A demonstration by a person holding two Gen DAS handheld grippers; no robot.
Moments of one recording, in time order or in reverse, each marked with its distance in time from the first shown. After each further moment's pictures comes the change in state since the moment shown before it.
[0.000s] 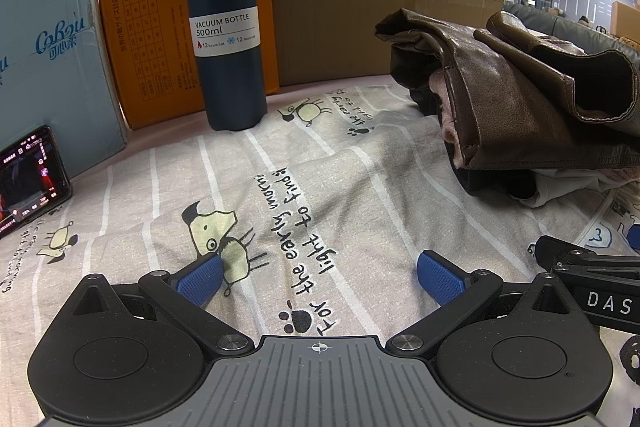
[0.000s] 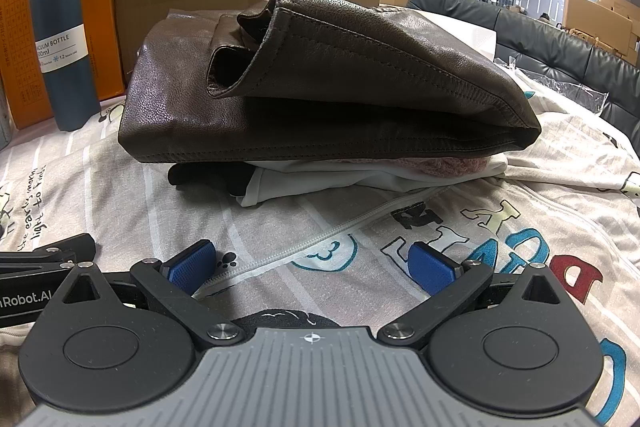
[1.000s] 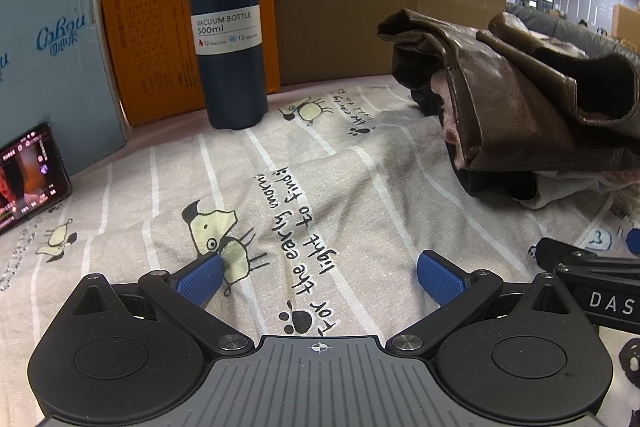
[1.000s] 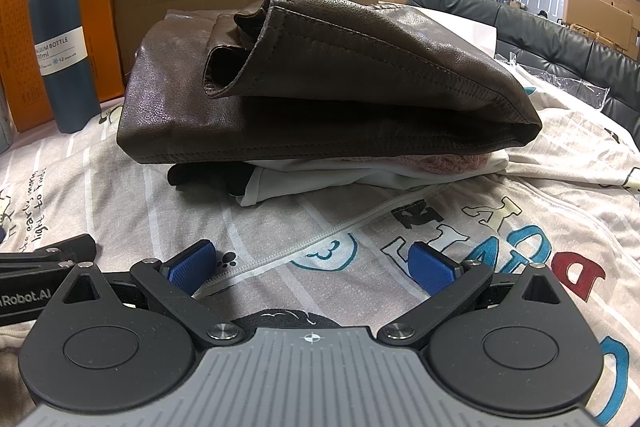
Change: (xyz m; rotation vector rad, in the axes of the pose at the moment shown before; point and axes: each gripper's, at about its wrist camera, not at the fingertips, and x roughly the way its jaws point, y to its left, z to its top) left arm 0.000 0.000 0.000 -0.003 0.001 0.002; right arm 0.001 -0.001 0.001 0.013 0.005 0.007
